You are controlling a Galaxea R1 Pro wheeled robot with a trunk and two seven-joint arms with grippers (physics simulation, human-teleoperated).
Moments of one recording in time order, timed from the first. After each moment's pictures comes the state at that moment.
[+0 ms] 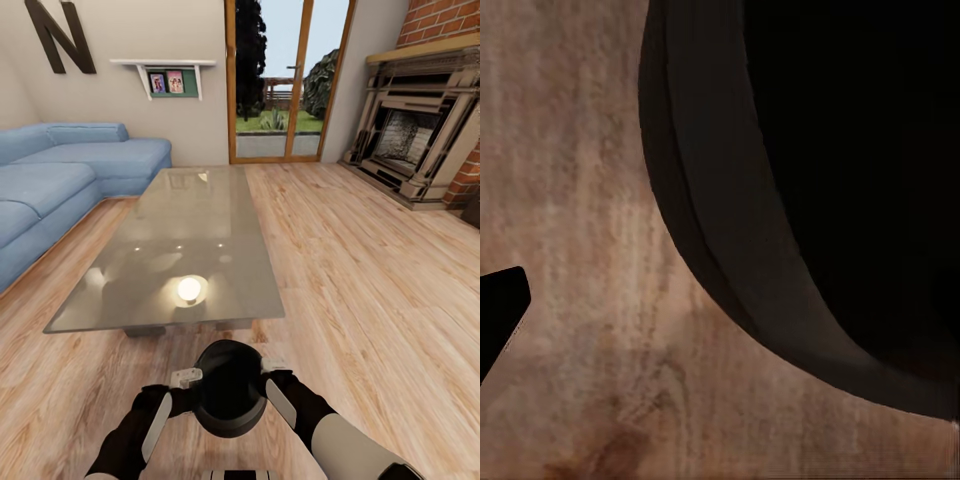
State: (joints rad) left arm -0.42 -0.11 0.00 -0.93 0.17 0.74 0.05; right arm -0.69 0.17 0.46 -0.46 -0.54 0.44 -0.20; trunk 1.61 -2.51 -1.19
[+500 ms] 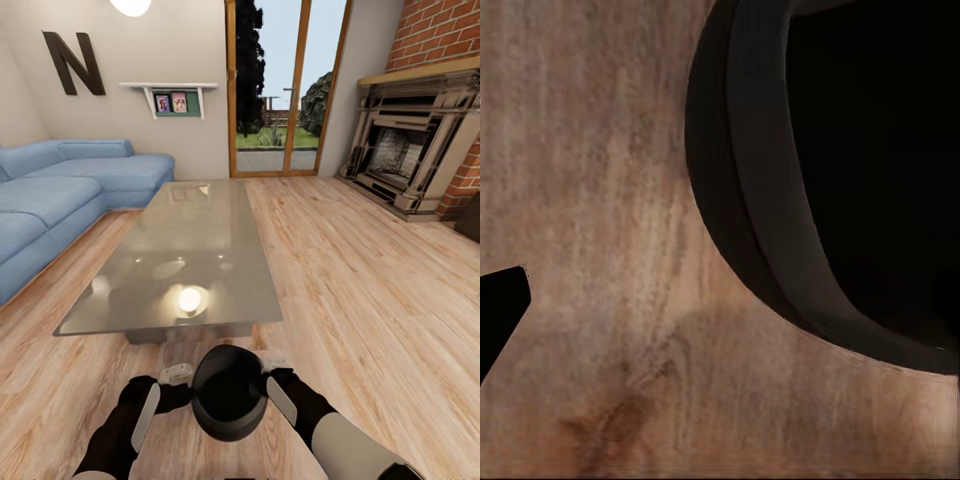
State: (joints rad) left arm -0.42 -0.11 0.10 -1.03 0.17 0.90 0.05; right arm -0.69 0.17 0.43 -0.47 -0.54 0.46 -0.20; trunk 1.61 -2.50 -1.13
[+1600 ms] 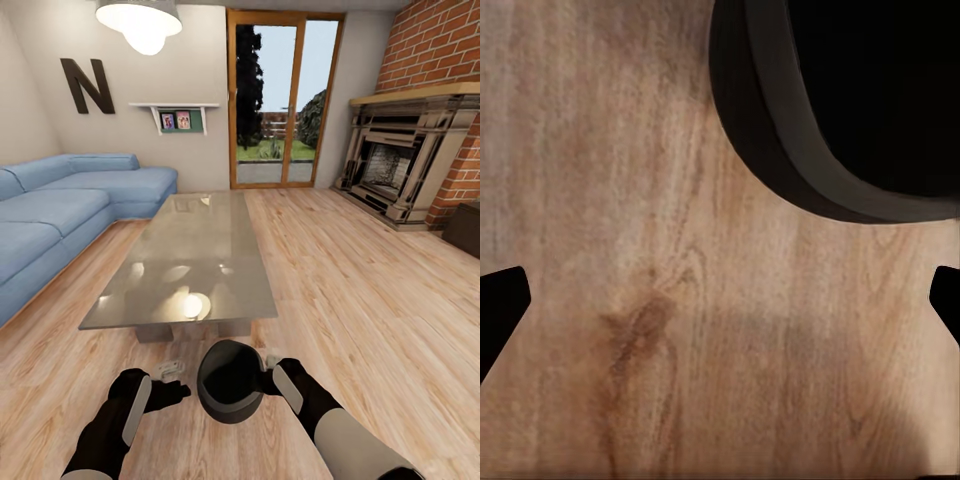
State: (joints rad) left arm -0.42 -0.09 0.13 -1.11 0.17 1.03 0.05; right arm -0.69 0.17 0.27 -0.53 -0.54 0.63 -0.20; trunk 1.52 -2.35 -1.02
